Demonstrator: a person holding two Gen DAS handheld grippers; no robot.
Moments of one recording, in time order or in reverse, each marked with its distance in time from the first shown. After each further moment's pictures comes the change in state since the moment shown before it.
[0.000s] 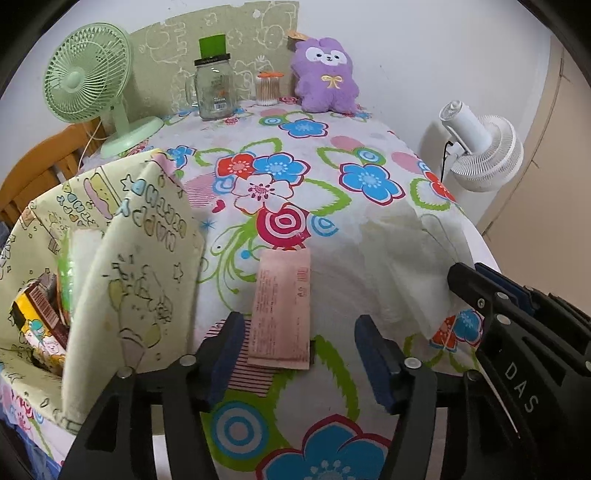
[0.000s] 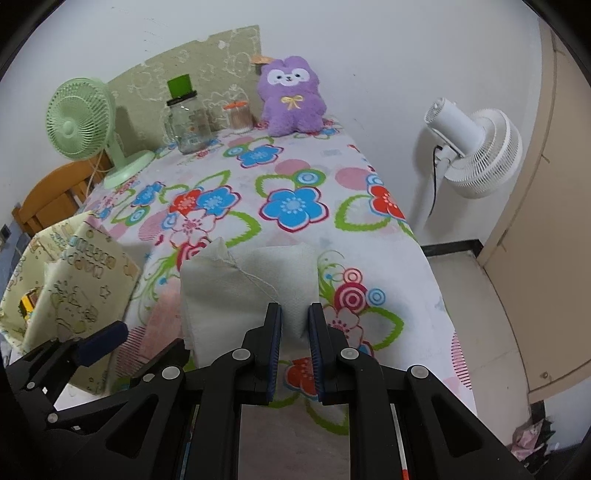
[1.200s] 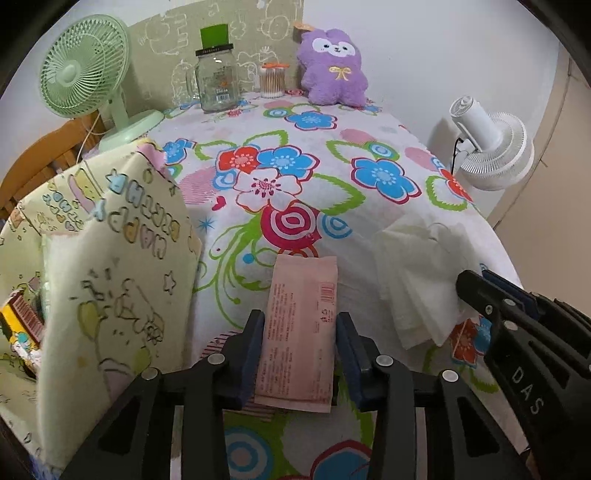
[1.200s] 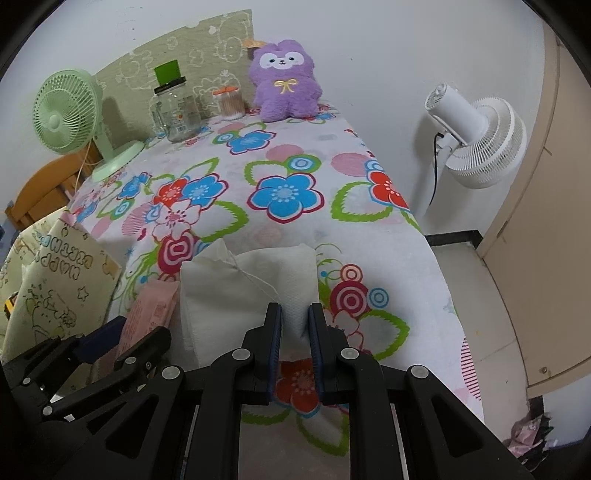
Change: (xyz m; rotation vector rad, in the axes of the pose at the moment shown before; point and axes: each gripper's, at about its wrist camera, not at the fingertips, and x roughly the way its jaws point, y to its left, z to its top) left arm 0.017 0.006 0.004 -0.009 0.011 0.017; right arm 0.021 -0.002 0.003 0.000 0.041 -0.008
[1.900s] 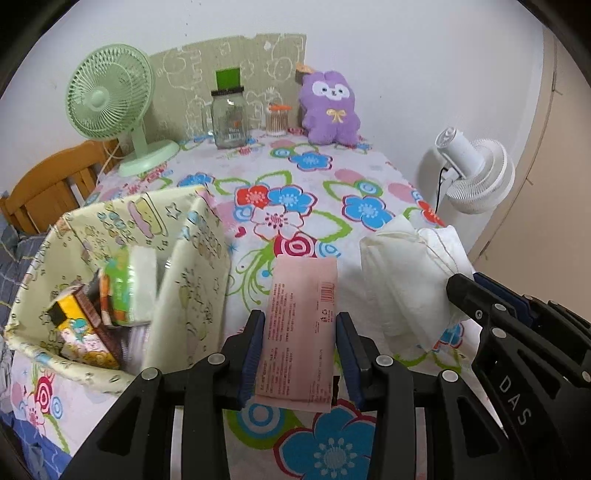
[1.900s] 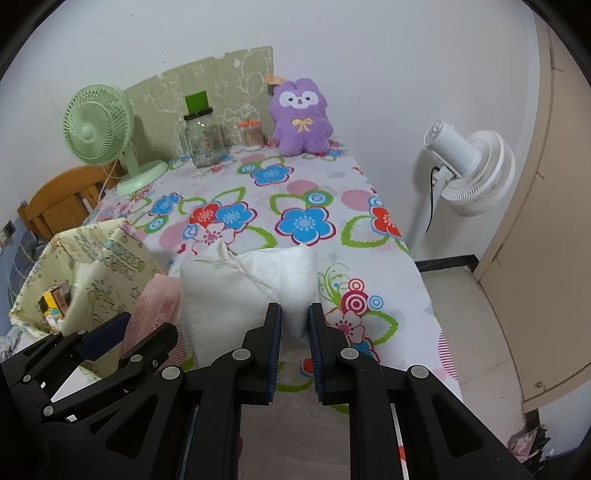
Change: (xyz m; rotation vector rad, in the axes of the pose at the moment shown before) left arm -0.064 0.005 -0.011 -0.004 -0.123 -0.012; right arm -0.067 0.022 -0.007 -0.033 -0.111 0.006
